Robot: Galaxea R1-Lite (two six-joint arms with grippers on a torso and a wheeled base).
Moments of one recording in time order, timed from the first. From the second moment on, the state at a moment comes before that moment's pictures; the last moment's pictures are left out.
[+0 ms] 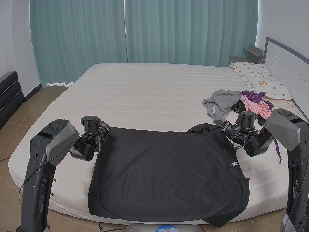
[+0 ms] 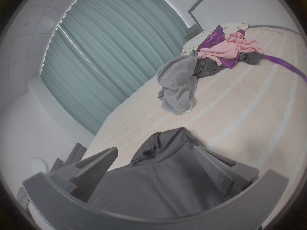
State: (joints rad) left arm -0.13 2.69 -1.51 -0.87 0.14 -0.85; right arm 0.09 2.49 -1.20 -0.92 0.10 0.67
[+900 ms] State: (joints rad) left arm -0.13 2.72 -1.52 -0.88 0.15 -0.86; right arm 0.03 2.74 -1.53 -0.81 0.10 0.54
